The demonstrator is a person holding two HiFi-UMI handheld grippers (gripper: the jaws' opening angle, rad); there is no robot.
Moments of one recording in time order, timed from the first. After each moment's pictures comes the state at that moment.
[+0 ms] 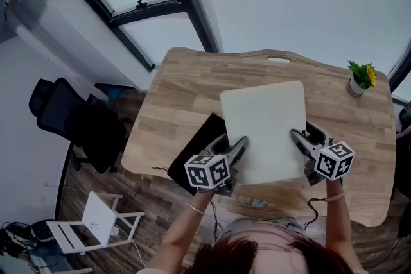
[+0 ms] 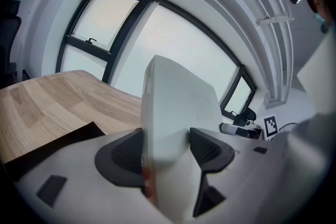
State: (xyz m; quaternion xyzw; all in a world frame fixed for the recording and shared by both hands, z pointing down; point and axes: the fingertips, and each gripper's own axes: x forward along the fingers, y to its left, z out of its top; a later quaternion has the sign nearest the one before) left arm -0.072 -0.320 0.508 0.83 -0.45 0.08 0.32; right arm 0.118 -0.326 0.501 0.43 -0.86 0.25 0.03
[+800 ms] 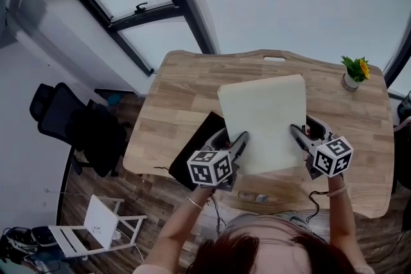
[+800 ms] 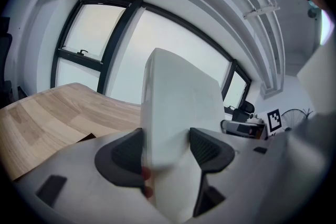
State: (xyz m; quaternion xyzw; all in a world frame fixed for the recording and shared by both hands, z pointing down) left arm -0.064 -0.310 0.489 0.85 -0.45 0.10 0.26; right arm 0.124 -0.309 0.482 0.45 -0.87 0.18 0.05
